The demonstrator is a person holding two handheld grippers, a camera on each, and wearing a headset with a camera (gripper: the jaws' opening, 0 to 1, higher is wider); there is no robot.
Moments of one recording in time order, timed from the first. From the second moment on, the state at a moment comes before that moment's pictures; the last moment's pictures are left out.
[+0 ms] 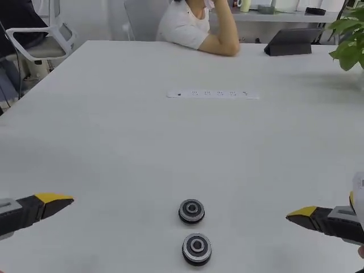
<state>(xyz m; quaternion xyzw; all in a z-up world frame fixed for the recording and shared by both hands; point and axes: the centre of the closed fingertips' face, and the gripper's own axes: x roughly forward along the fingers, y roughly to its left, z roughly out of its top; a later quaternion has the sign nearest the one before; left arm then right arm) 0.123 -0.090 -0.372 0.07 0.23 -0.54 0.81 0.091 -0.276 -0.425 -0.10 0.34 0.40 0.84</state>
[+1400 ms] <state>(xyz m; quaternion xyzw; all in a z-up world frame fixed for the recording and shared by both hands) 0.162 -0.228 -0.336 0.18 0.06 -0.66 0.73 0.131 -0.210 -0.426 -0.14 0.28 0.53 0.79</state>
